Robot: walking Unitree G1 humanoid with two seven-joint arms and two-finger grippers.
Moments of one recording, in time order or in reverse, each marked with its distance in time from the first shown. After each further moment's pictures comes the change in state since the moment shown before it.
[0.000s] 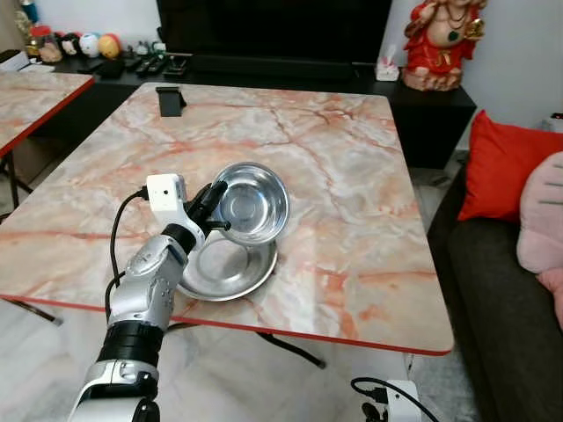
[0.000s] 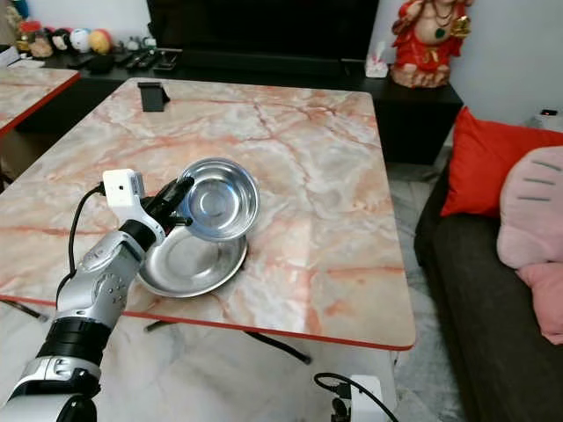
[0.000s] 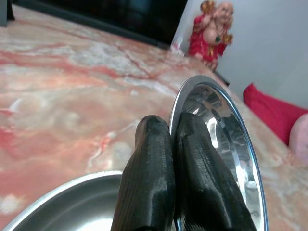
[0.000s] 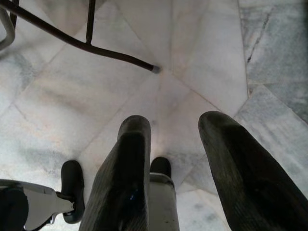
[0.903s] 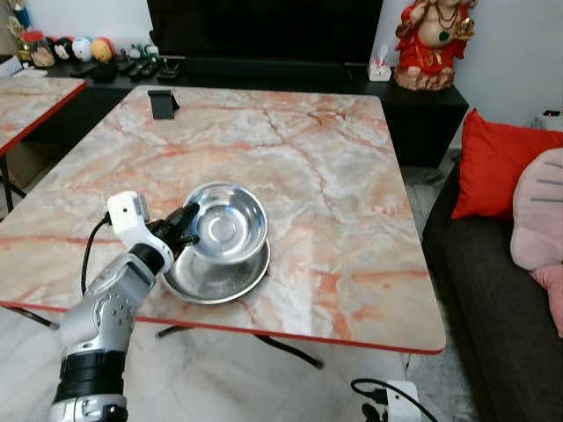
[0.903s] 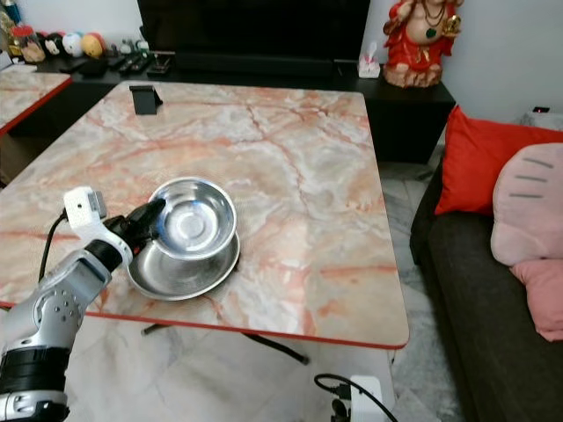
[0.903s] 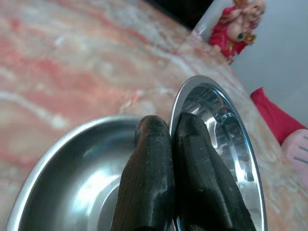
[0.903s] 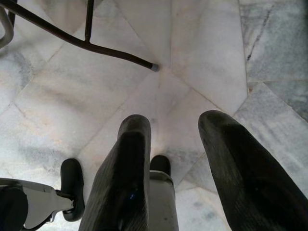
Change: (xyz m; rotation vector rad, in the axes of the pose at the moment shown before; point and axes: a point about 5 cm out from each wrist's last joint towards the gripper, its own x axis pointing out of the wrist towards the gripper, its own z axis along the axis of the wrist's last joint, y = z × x) left arm -0.043 0.025 -0.004 -0.228 0.100 0.112; right arm 0.000 0.000 -0.001 -0.001 0.002 0.003
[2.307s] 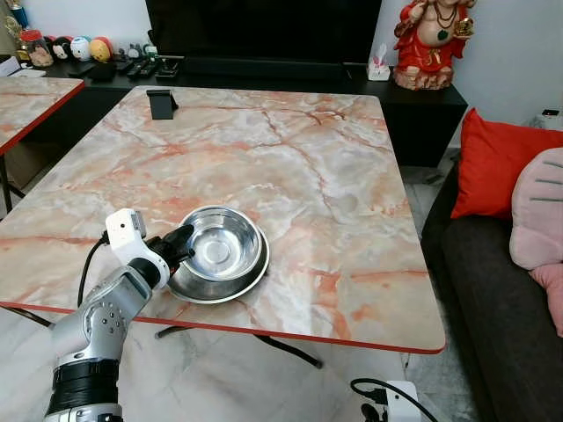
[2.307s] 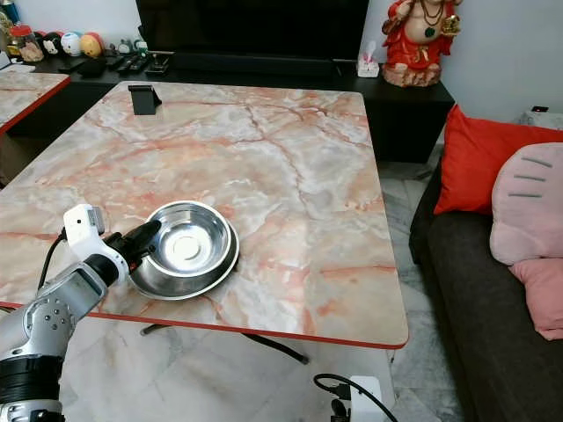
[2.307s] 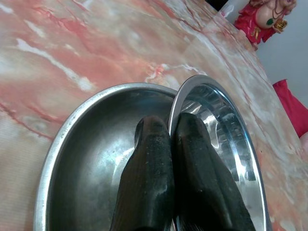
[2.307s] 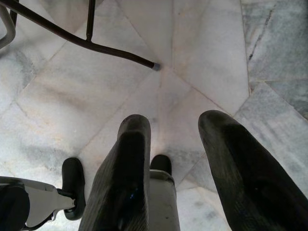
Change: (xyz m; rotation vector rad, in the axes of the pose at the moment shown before) left arm -0.006 0.006 -0.008 -0.052 0.085 0.093; right arm 0.000 0.000 0.000 -0.001 0.001 0.008
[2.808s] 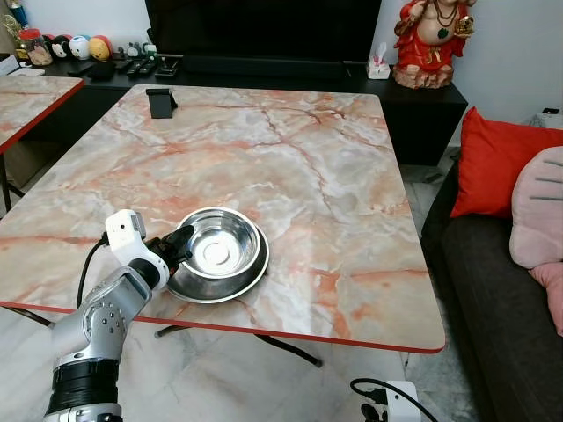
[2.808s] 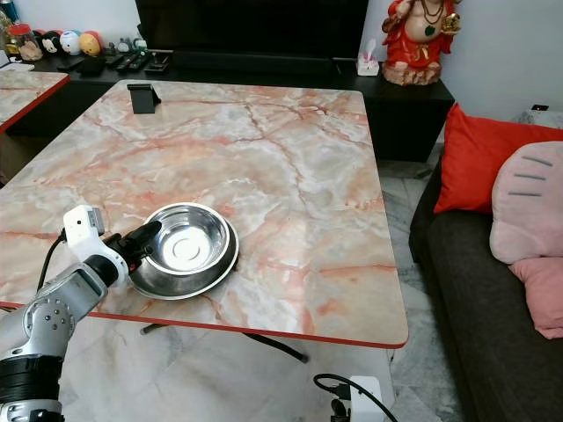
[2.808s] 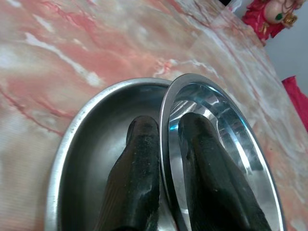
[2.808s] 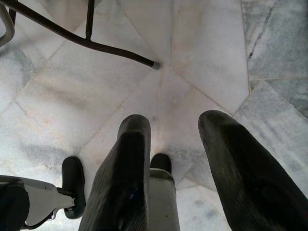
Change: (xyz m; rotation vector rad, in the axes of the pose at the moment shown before) left arm 0.000 0.004 0.000 0.012 0.010 0.025; right arm 0.000 0.000 0.000 -0.001 0.000 0.001
